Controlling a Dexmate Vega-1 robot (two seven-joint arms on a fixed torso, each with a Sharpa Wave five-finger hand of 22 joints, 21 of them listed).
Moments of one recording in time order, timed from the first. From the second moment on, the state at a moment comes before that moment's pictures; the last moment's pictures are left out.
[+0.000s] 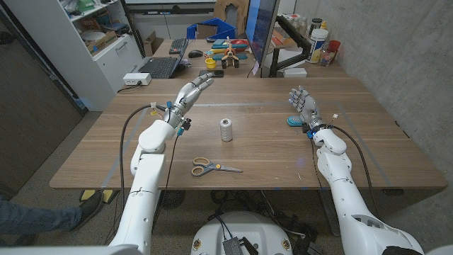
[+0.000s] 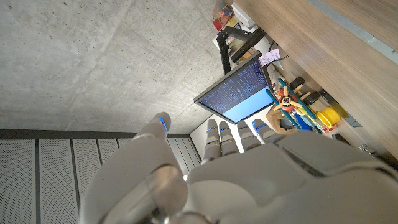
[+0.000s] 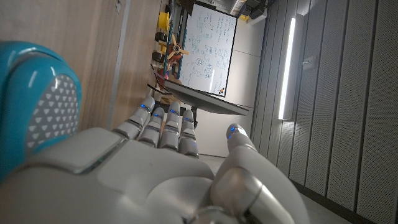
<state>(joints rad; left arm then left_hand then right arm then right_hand) 1.04 0.02 -0.12 -1.71 0.20 -0.23 -0.44 0.48 0.00 0.50 0.01 0.31 0.14 0.03 0.21 0.19 0.05 -0.03 0.21 0.19 -0.02 0.00 0.19 0.18 -0.17 0.01 0.33 0.18 -0.85 -0.01 0.19 -1.23 0.18 0.21 0.37 0.17 0.08 0.38 -0.06 0.18 0.28 0.05 0.20 0.19 0.29 0.09 0.22 0.18 0.15 0.02 0.20 0.18 0.08 -0.01 0.45 0.17</state>
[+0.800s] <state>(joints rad) 1.08 0.04 -0.08 -1.78 0.29 -0.24 -0.42 0.49 0.01 0.50 0.00 0.30 0.14 0.03 0.21 0.19 0.05 -0.02 0.21 0.19 -0.02 0.00 0.19 0.18 -0.17 0.01 0.32 0.18 -0.83 -0.01 0.19 -1.20 0.20 0.23 0.37 0.17 0.08 0.38 -0.06 0.18 0.28 0.05 0.20 0.19 0.29 0.08 0.22 0.18 0.15 0.01 0.20 0.18 0.08 -0.01 0.44 0.17</state>
